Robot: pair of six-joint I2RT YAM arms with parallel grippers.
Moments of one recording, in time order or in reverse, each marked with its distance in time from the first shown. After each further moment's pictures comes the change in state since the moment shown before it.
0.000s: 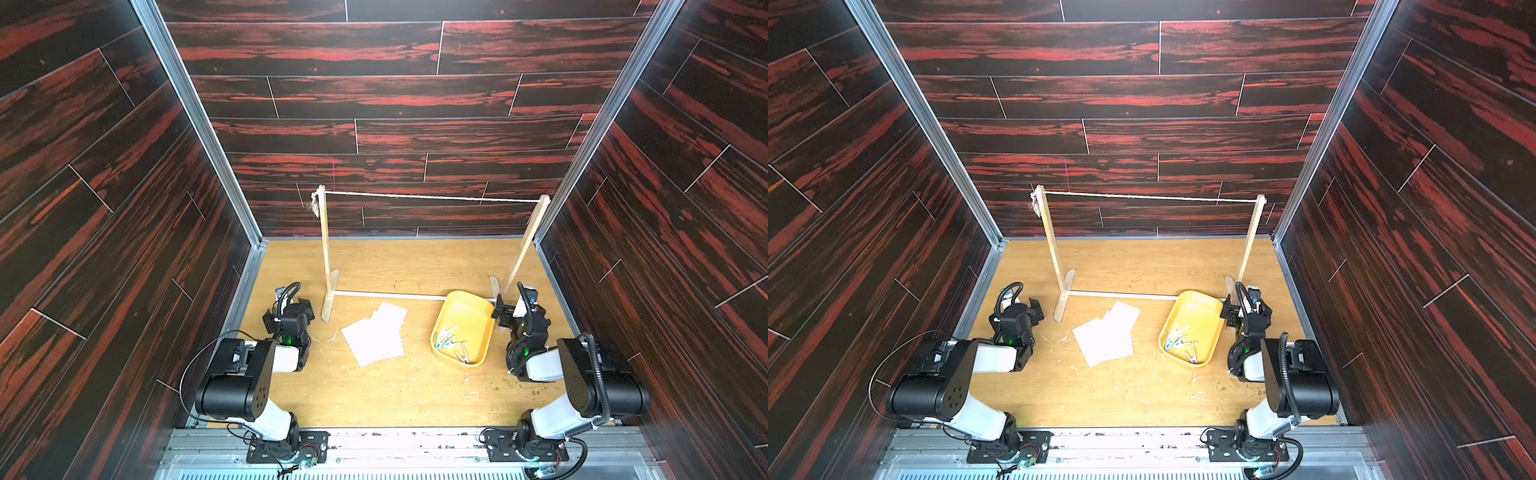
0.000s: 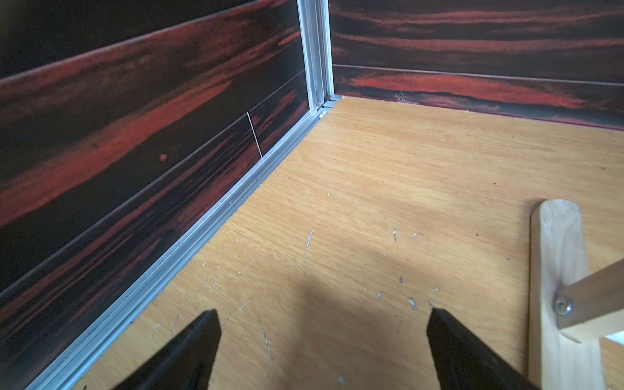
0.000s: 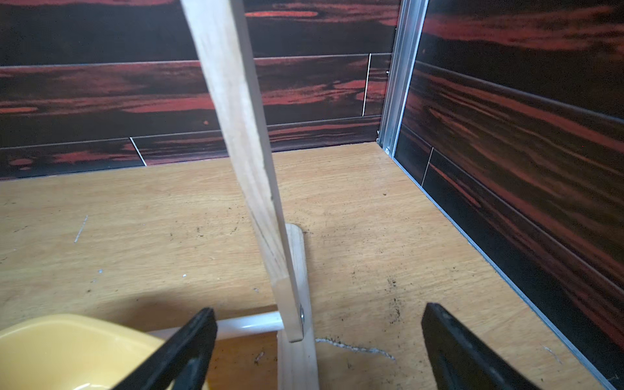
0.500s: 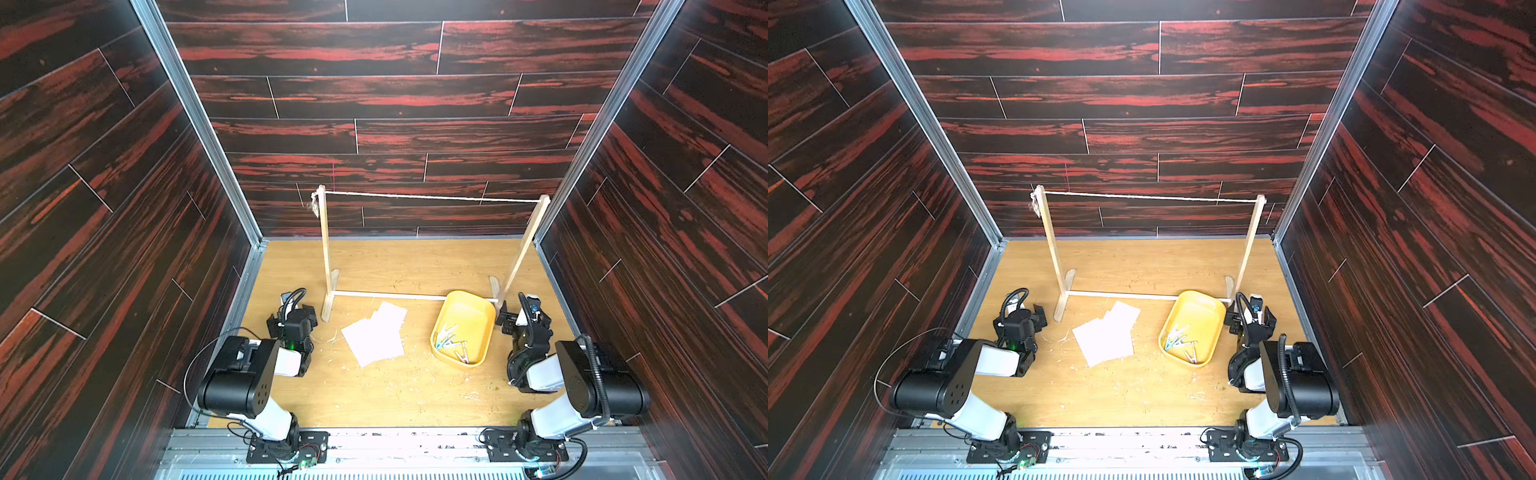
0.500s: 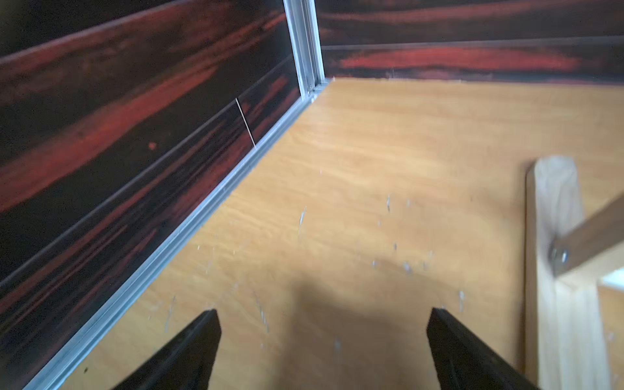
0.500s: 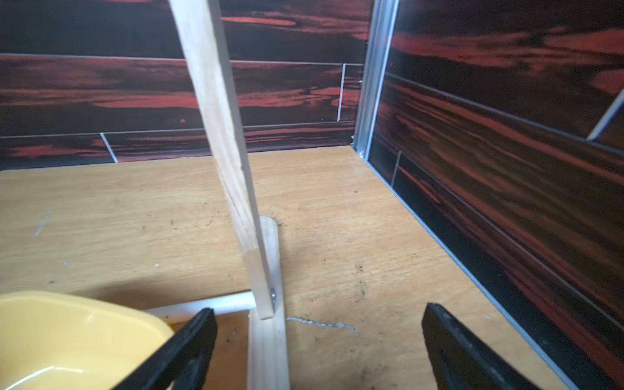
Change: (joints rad) left arm -0.020 0.020 -0.025 0.050 -0.016 0.027; right arm 0.005 0.000 -0.065 0.092 0.051 -0.040
